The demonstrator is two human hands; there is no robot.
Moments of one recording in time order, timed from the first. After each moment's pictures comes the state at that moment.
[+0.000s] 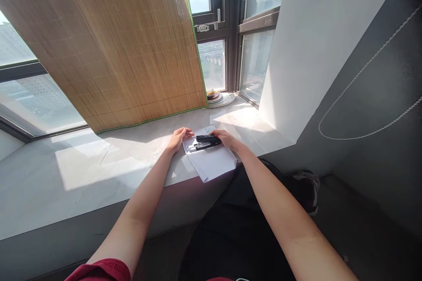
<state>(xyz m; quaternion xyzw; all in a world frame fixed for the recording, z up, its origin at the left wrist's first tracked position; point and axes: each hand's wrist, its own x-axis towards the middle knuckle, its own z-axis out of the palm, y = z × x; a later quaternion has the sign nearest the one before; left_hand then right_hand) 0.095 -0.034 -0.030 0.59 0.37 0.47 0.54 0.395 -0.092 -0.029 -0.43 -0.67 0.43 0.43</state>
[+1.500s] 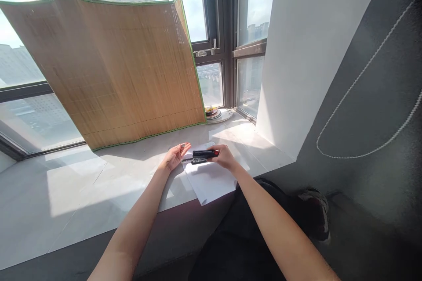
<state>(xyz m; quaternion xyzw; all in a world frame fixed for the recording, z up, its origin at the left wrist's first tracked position) 0.083 -0.031 -0.021 0.48 0.36 0.50 0.63 0.375 -0.107 -0.019 -0.42 -0.67 0.35 0.50</state>
